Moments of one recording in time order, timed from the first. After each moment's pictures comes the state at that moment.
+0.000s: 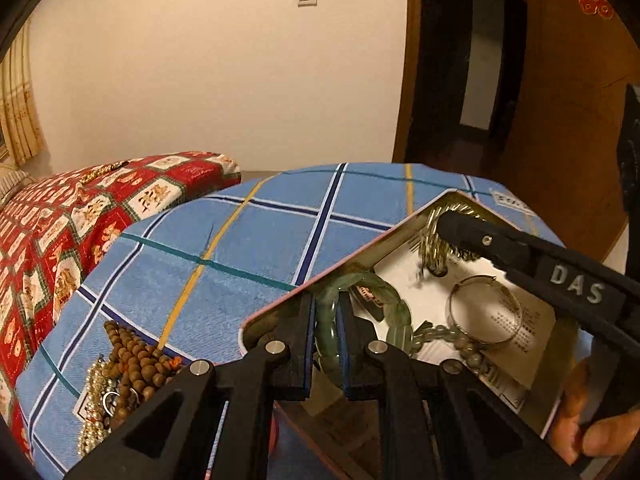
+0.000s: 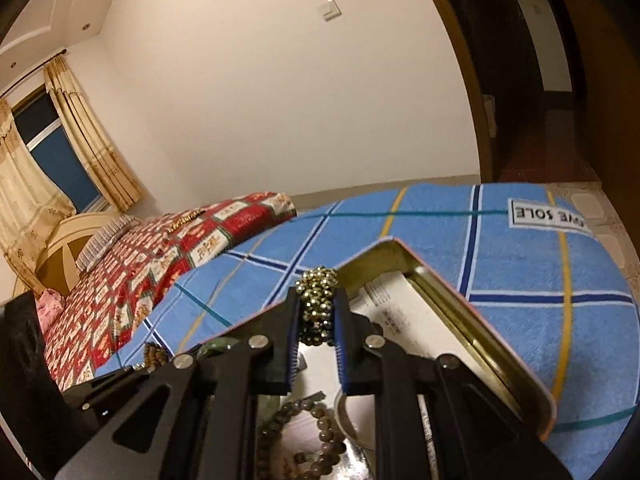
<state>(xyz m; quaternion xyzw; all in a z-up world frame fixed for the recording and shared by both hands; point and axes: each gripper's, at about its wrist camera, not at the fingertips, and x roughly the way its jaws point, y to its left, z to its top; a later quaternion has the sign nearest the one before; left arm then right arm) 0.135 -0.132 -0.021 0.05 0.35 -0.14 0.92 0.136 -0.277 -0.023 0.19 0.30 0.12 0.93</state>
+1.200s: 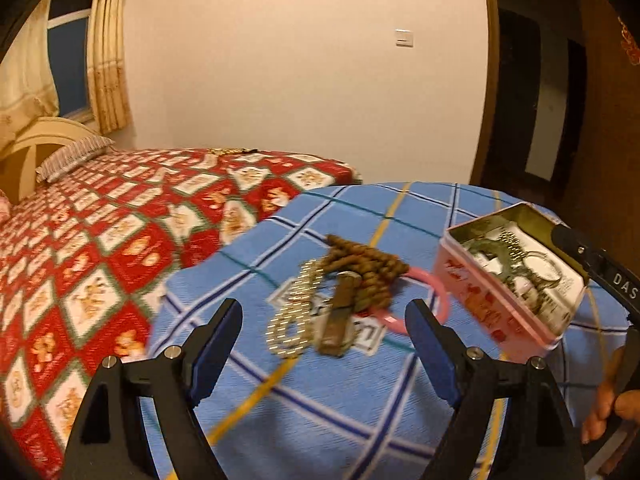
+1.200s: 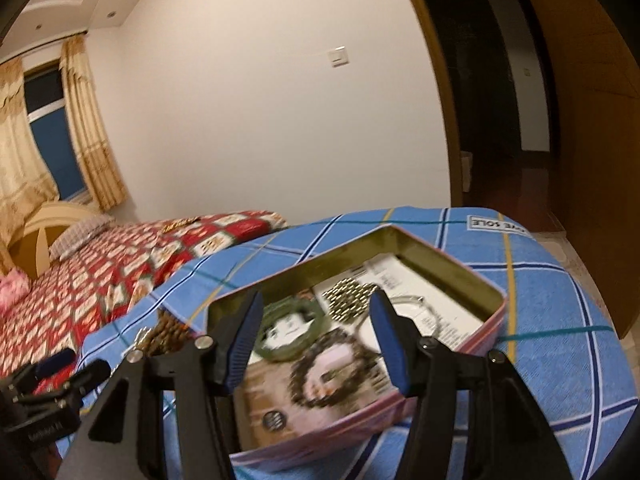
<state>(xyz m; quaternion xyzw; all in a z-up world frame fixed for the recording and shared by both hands) 0.030 0.006 -0.008 0.00 0.30 -0.01 0.95 0.044 -0.232 -0.010 0.12 0.22 0.06 0.97</state>
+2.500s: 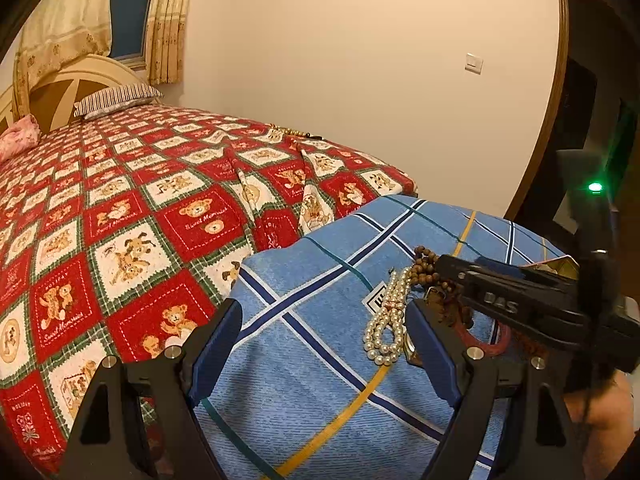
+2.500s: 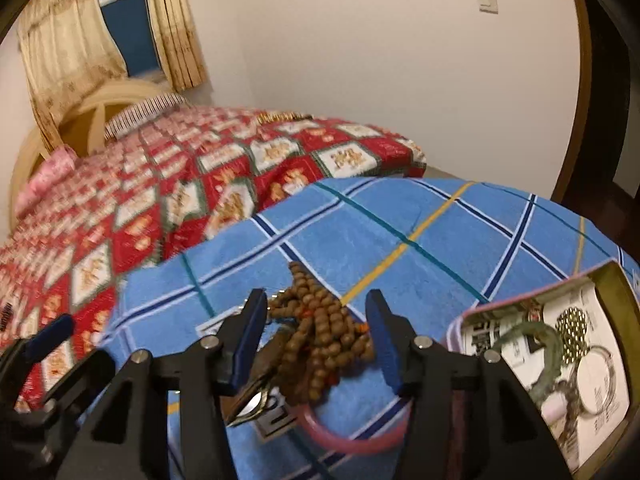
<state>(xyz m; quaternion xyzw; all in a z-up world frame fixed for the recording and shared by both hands) 0.039 0.084 -0.018 -0.10 0.31 0.05 0.94 0.128 -0.067 -0.023 -0.03 0.36 0.21 0.91</state>
